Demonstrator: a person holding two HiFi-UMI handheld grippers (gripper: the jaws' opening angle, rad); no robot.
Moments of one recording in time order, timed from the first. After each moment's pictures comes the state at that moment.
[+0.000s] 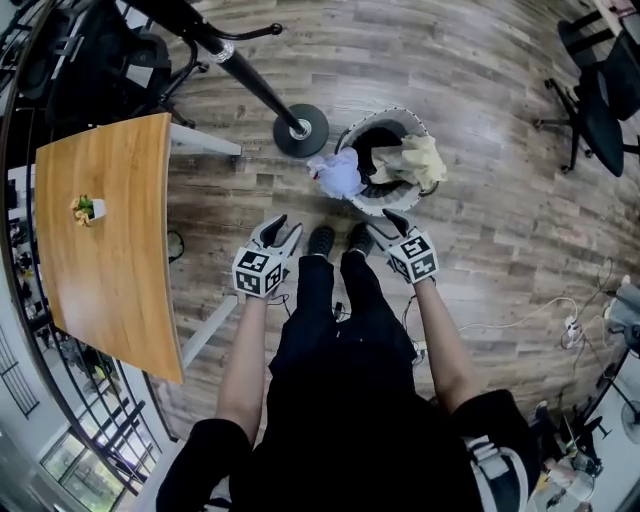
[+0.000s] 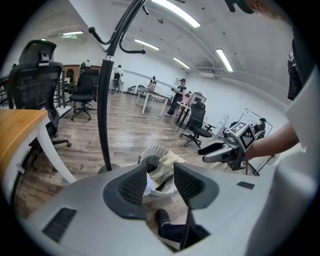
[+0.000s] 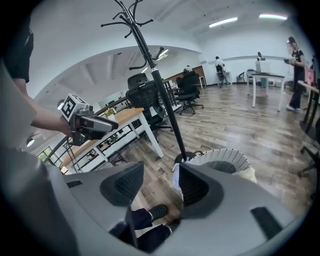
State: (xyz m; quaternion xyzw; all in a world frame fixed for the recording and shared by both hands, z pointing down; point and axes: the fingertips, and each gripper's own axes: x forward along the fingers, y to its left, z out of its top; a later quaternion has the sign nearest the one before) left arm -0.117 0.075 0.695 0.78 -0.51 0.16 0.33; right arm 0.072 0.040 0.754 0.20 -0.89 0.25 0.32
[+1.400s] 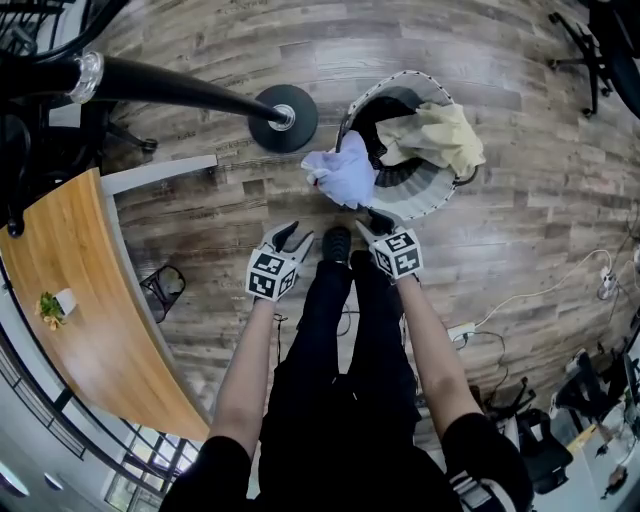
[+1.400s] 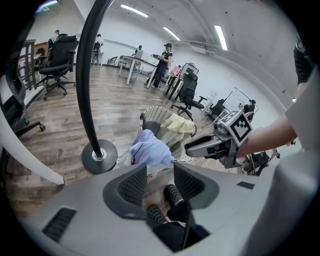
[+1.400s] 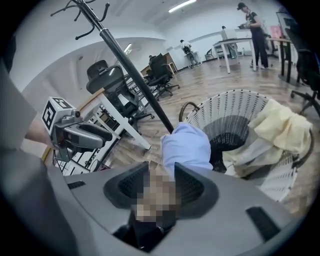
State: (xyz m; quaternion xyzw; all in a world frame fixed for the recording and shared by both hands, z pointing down) left arm -0.141 0.047 0.952 0.80 -0.37 0.26 0.39; right arm -0.007 0.038 1.012 0.30 -0.81 0.39 0.31
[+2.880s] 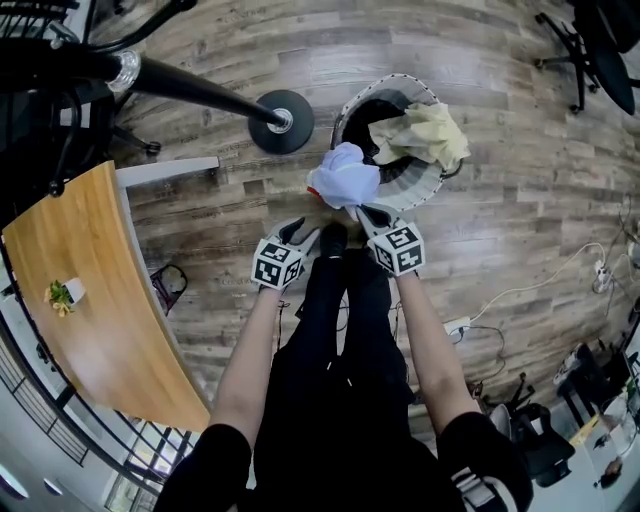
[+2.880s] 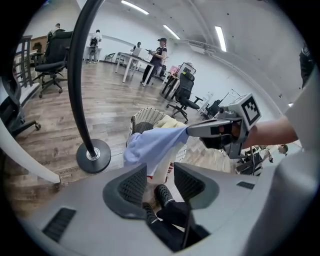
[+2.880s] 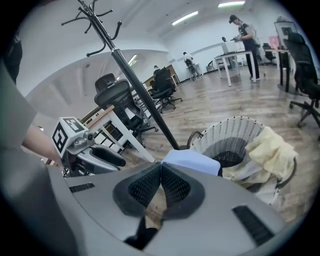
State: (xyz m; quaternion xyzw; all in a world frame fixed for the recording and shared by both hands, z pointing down) left arm -0.117 0.052 0.918 0.80 -0.35 0.26 0.40; right arm -0.009 0.015 0.915 0.32 -0.84 0.36 0.27
